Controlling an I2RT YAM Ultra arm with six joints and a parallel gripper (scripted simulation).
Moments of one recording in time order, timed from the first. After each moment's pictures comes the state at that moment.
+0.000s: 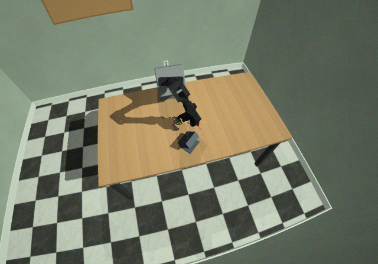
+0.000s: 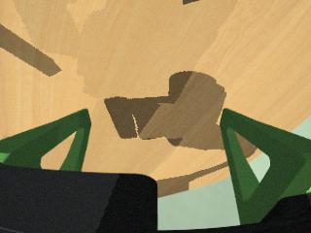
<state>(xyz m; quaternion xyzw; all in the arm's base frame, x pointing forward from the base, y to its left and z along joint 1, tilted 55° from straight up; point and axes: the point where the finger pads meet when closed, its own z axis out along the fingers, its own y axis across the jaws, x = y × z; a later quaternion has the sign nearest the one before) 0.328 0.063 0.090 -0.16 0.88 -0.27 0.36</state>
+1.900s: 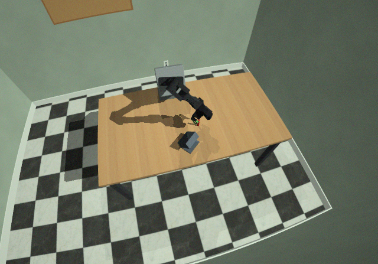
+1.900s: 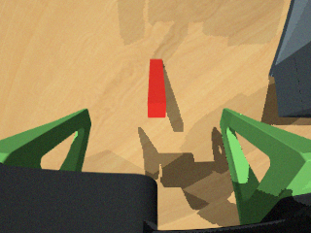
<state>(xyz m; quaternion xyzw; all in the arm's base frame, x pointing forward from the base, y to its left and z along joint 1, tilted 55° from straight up) 0.306 0.201 0.117 -0.37 0.81 -0.15 0.43</state>
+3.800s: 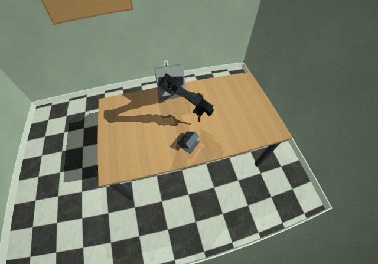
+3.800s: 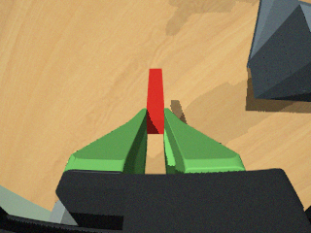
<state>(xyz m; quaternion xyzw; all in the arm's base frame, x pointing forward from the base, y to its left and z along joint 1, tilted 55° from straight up) 0.264 0.200 0.157 -0.37 0.80 -0.13 0.45</state>
